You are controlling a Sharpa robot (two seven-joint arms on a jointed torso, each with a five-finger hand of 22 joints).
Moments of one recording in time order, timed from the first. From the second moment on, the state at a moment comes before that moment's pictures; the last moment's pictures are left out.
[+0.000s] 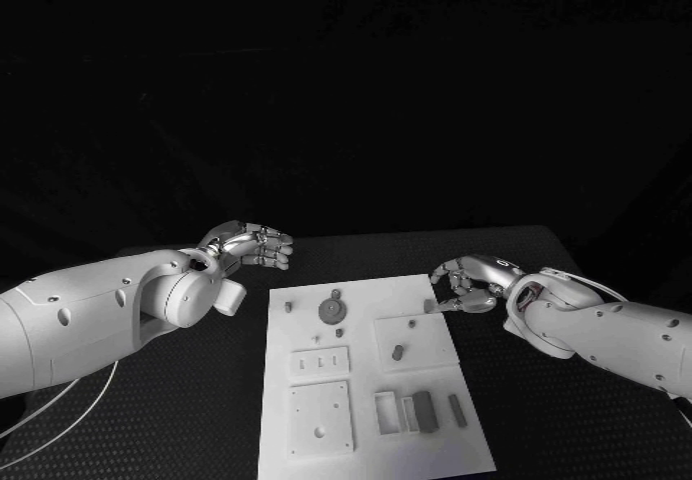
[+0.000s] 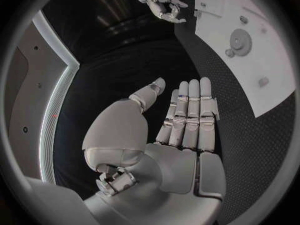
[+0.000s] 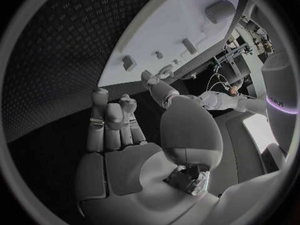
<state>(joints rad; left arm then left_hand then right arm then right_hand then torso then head) 1.37 -0.73 -0.22 1.27 -0.11 -0.22 0.17 1.10 -0.09 0.54 -0.25 0.05 0.84 0.18 0.36 0.47 1.18 0.11 0.14 0.17 1.00 0.09 0.36 0.74 0.04 0.99 -0.01 0.22 0.75 1.14 -0.88 -0.11 1.24 -1.34 -0.38 0.15 1.07 -0.20 0.60 -0.27 0.05 0.79 0.13 0.28 0.48 0.99 0.02 1.19 1.02 1.15 -0.05 1.51 0.82 0.25 1.08 0.01 0.89 1.31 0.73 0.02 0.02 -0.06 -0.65</state>
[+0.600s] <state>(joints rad) 1.37 -0.73 -0.22 1.27 -0.11 -0.21 0.17 1.10 -0.09 0.54 -0.25 0.05 0.84 0.18 0.36 0.47 1.18 0.11 0.14 0.17 1.00 0.09 0.36 0.74 0.04 0.99 -0.01 0.22 0.75 1.10 -0.82 -0.11 1.18 -1.34 -0.43 0.15 1.07 -0.21 0.60 -0.24 0.05 0.78 0.13 0.28 0.48 0.99 0.03 1.19 1.01 1.14 -0.05 1.51 0.82 0.25 1.08 0.01 0.89 1.31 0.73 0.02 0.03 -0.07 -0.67</state>
